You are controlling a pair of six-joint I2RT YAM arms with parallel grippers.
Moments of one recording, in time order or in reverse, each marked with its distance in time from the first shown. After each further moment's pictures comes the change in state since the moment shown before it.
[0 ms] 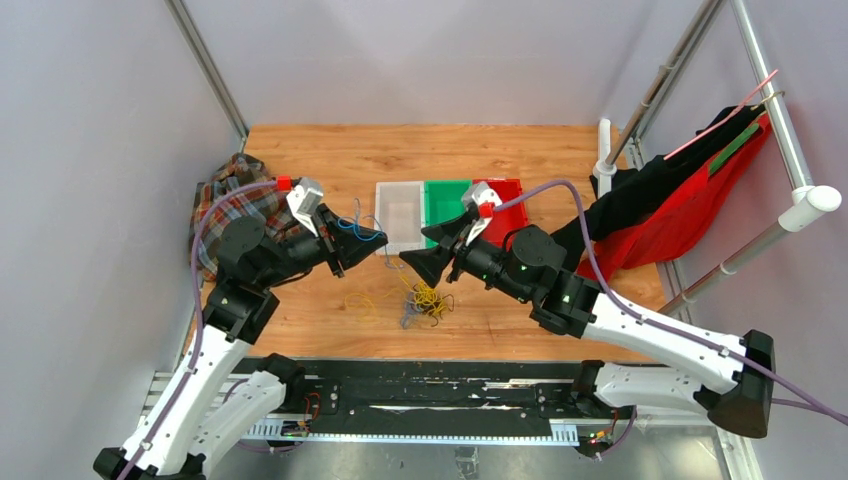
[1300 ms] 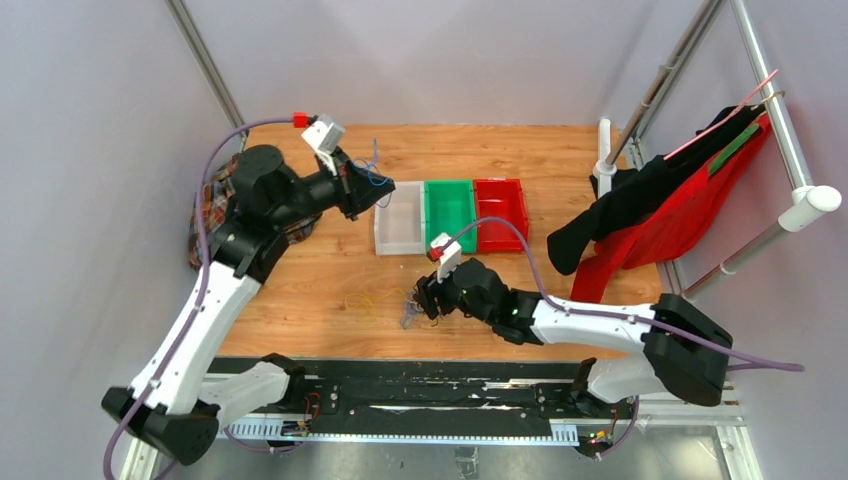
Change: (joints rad) left arm 0.004 0.309 0.429 -0.192 -0.106 0.156; right arm -0.003 0.278 -0.333 0.111 0.144 -0.064
